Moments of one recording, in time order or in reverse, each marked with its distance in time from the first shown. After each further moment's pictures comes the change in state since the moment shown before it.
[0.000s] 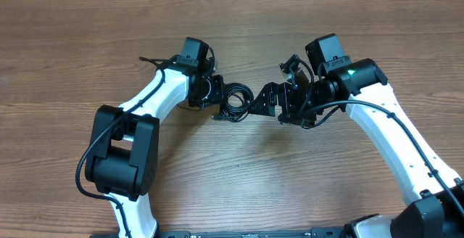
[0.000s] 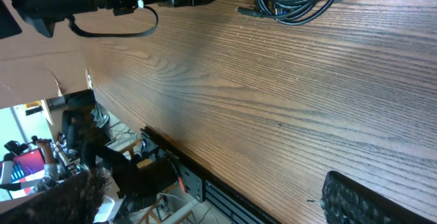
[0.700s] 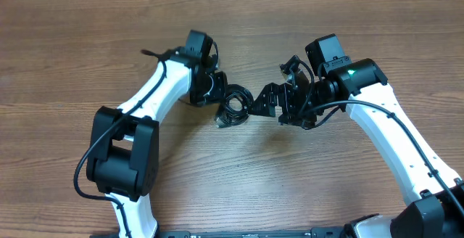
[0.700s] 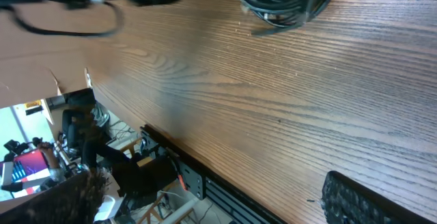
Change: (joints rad) left arm -0.013 0.000 0.166 -0.249 0.016 -0.007; right arm 0.000 0.000 0.000 -0.016 0.000 0.000
